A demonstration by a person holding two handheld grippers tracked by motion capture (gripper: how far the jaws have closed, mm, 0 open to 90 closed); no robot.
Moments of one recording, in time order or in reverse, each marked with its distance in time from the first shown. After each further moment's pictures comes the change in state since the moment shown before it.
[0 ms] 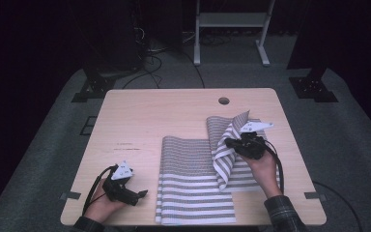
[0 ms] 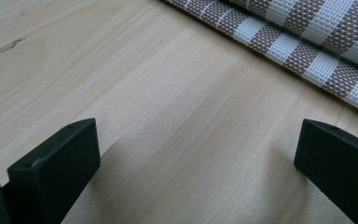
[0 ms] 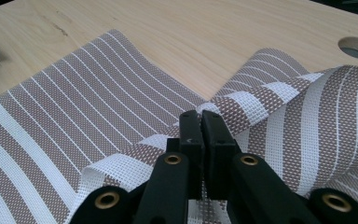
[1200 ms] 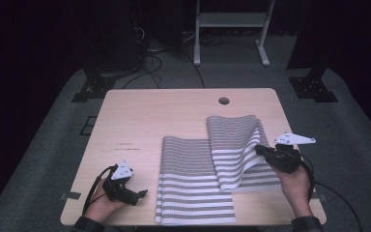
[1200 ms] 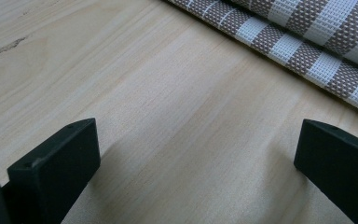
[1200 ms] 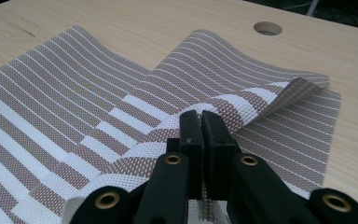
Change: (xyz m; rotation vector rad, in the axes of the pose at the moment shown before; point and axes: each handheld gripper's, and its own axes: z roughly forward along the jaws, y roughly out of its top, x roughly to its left) left arm 0.000 0.000 0.000 0.002 0.006 -0.002; right arm -0.021 -0.046 -0.078 -0.062 -0.134 0.072
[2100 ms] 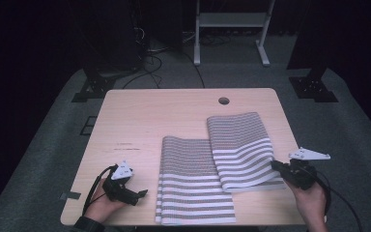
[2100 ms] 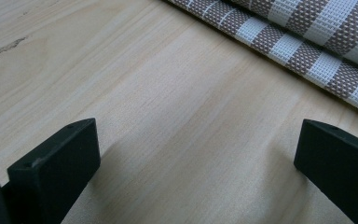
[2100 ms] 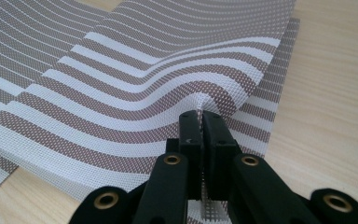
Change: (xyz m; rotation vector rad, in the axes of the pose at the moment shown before) left arm 0.000 0.000 0.000 -0.002 0.000 -0.001; right arm -0.014 -0.049 -0.028 0.097 -0.095 0.075
